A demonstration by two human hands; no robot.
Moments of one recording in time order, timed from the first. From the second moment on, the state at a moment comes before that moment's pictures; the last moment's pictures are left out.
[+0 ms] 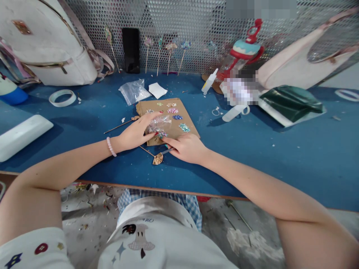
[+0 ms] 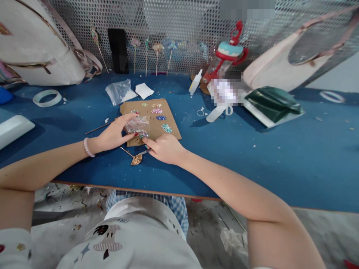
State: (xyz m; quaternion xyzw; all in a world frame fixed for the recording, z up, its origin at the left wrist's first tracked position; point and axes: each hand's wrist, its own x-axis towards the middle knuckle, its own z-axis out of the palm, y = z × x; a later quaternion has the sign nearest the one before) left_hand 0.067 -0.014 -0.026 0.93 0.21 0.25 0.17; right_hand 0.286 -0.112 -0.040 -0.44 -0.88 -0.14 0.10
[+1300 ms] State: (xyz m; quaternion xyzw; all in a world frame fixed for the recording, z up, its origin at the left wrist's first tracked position) left_hand 0.068 -0.015 -0.022 0.92 0.23 0.26 0.19; right_hand 0.286 -0.112 -0.042 -0.44 -0.88 -0.13 0.11
